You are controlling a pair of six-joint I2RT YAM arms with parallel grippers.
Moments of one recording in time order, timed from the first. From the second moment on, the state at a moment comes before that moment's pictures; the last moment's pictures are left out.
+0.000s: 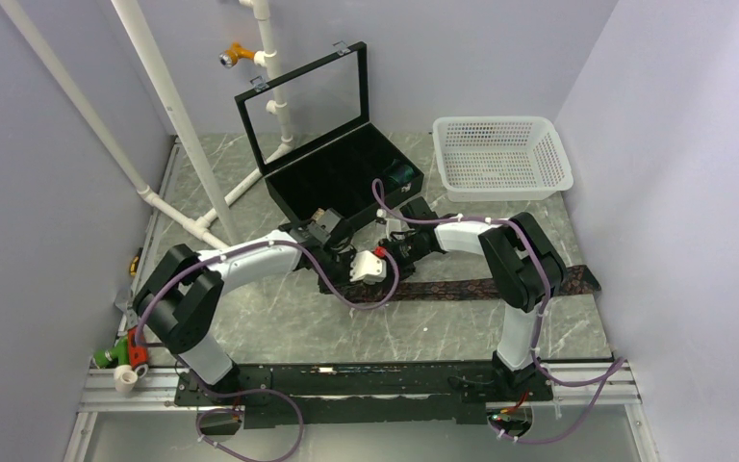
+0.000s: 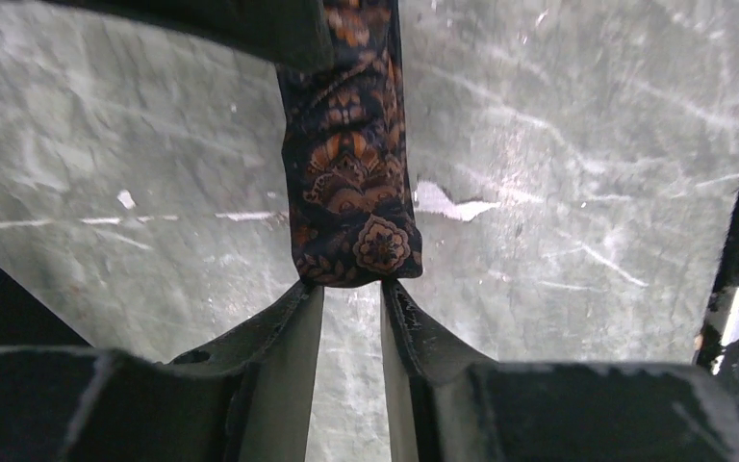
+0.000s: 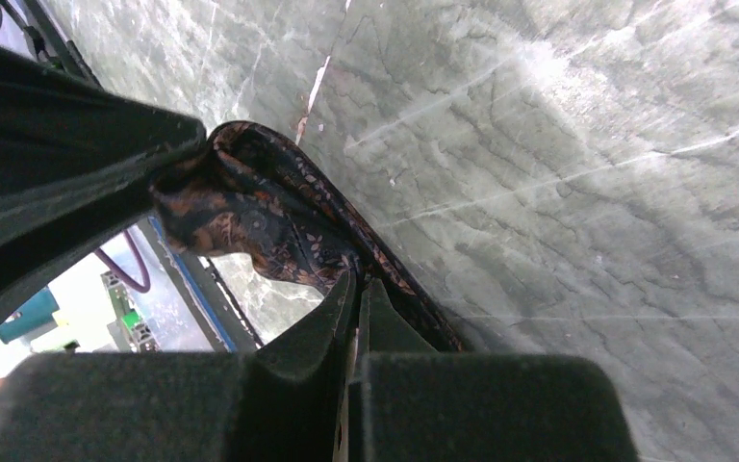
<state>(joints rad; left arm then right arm) -0.74 1.62 1.00 -0.56 0.39 0.78 0.51 1.88 1.01 -0.31 -0.77 0.21</state>
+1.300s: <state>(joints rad) -0.69 1.54 0.95 -0.51 0.48 0.73 0.45 1.88 1.01 -0.38 -0.82 0.20</state>
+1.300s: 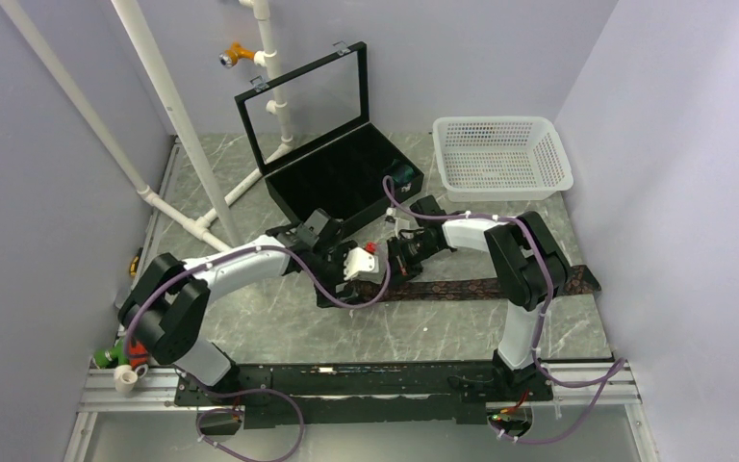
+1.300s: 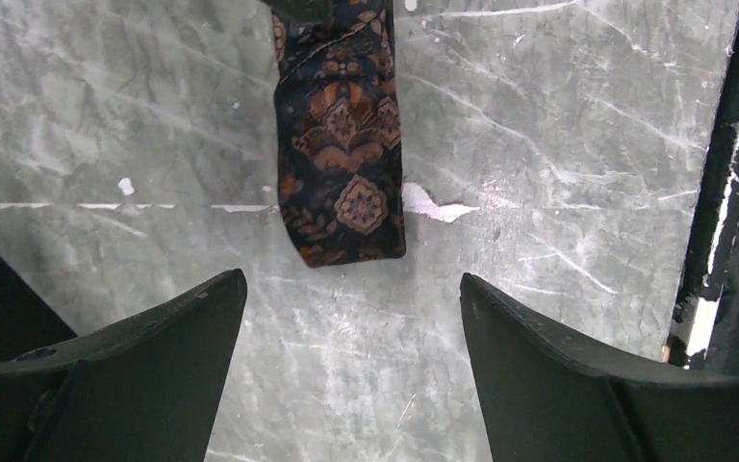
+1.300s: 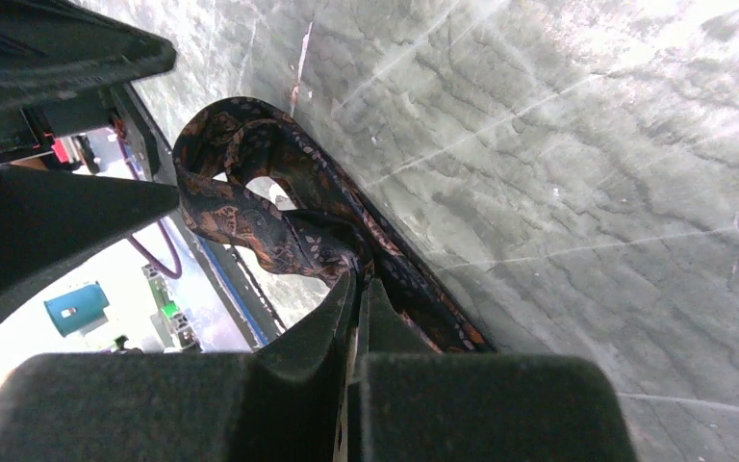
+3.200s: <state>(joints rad) -0.84 1.83 1.13 -0.41 0.49 0.65 0.38 1.77 0.97 -0.39 -0.95 0.27</state>
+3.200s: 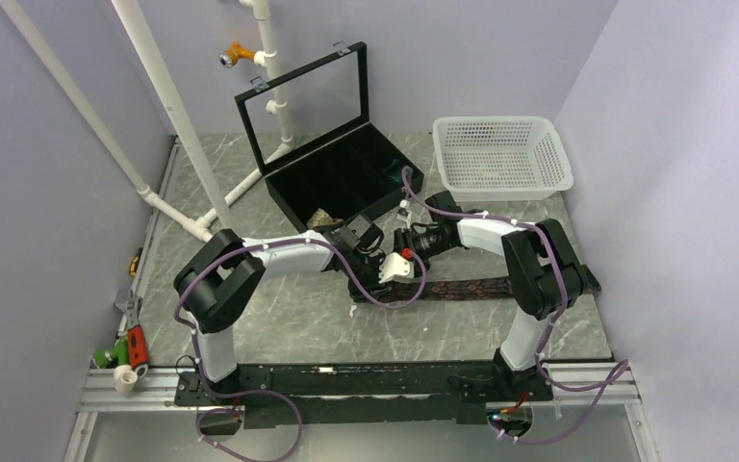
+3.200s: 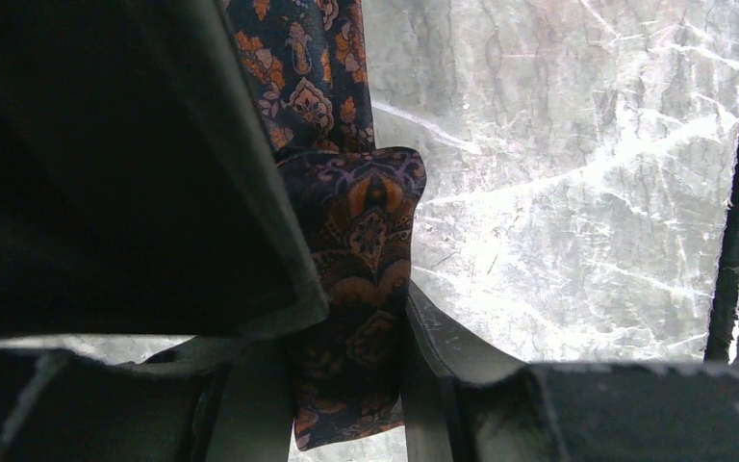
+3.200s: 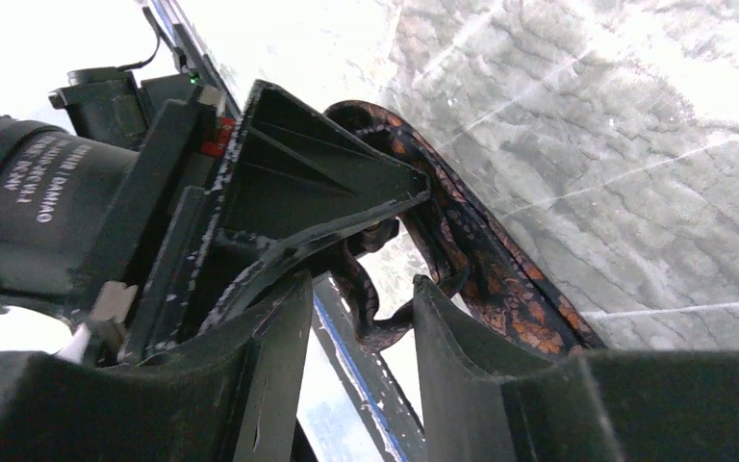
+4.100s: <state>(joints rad) -0.84 1.85 1.16 -0.43 0.48 0.61 0.36 1.87 1.03 -0.54 -0.95 0.16</state>
